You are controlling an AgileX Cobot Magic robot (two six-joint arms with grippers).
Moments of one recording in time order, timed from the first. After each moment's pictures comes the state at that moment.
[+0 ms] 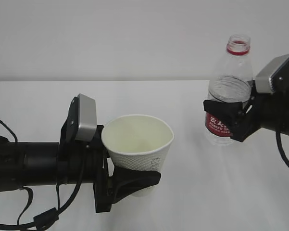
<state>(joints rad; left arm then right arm) -0.51 1.87 -0.60 0.96 -1.12 -0.40 0.03 1.63 -0.55 -0.87 -0.89 0.28</state>
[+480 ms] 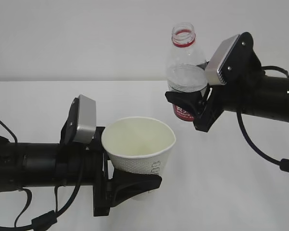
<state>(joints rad) -0.51 1.87 -0.60 0.99 -1.14 -0.42 0.25 1.63 -0.73 -0.91 -0.73 0.22</state>
